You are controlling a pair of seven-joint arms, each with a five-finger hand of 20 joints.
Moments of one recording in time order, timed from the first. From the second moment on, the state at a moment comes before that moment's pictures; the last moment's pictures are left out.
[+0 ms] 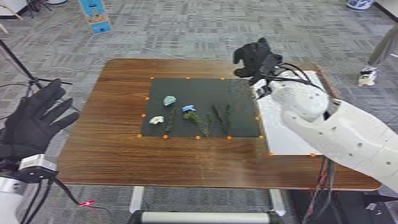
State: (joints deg) left arm 135.7 -56.4 -117.8 -124.9 36.4 -2.4 8.9; right arm -44.4 -44.6 29.3 -86.4 -129.6 14.0 12.2
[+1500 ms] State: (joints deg) left arm 134.6 -56.4 -117.2 -124.7 39.0 -2.4 7.8; right arm -50.4 -38.5 24.4 -71.4 -135.3 20.7 23.4
